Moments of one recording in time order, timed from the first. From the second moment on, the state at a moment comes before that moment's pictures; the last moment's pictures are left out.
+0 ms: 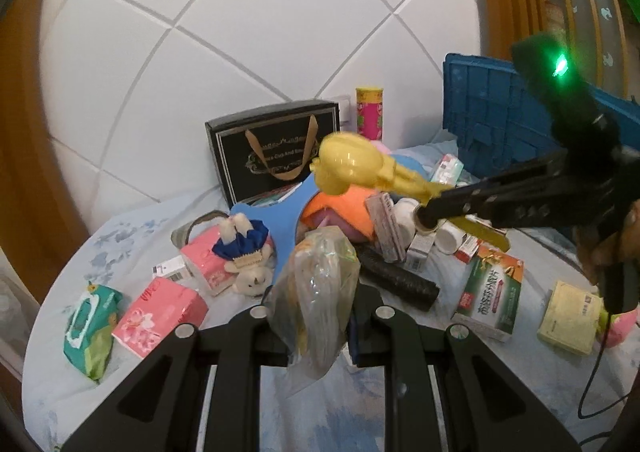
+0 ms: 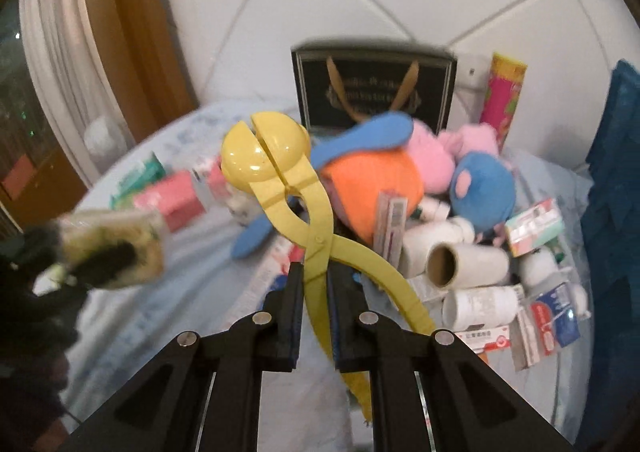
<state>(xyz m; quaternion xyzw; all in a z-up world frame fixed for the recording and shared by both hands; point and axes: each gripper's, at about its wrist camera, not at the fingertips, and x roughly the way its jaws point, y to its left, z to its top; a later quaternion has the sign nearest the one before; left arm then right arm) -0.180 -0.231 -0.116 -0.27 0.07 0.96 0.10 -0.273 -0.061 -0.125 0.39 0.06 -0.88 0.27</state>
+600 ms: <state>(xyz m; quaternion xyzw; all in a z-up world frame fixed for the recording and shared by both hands) -0.135 -0.151 0.009 -0.16 0.11 0.96 0.20 -0.147 0.025 0.022 0.28 0.02 -0.94 0.18</state>
